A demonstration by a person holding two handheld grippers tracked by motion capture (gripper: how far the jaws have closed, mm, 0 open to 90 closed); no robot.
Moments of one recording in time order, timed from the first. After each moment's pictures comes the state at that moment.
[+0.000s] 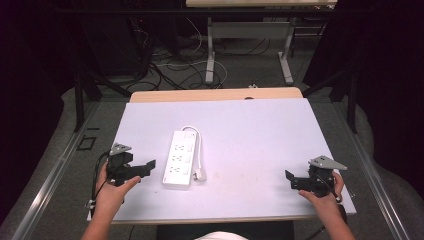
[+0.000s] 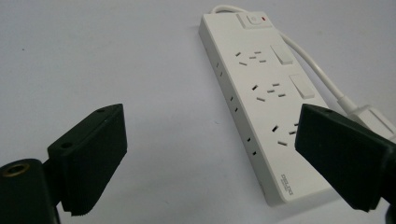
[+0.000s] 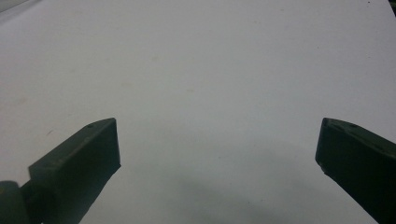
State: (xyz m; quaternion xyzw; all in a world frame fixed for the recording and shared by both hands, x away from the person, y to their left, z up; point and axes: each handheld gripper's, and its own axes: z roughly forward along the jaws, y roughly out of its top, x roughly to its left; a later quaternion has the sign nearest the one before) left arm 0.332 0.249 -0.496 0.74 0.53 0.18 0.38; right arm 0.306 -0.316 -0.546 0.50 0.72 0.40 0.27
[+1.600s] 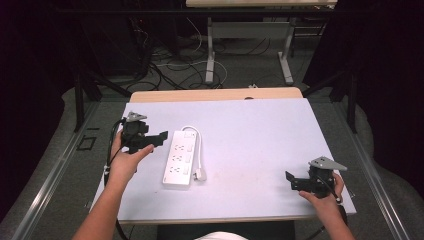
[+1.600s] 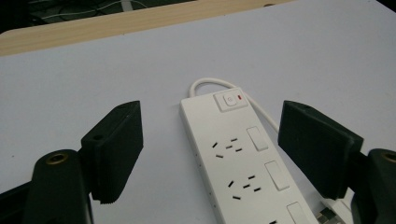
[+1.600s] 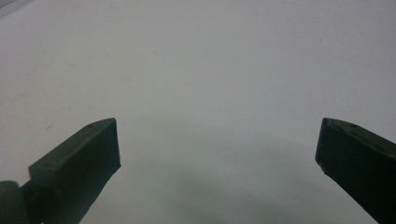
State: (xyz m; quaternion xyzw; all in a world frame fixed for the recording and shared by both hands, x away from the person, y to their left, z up) left arm 0.392 0.206 -0.440 0.75 0.49 0.20 0.39; right arm 0.304 -0.318 -0.548 0.51 0.72 0.40 0.26
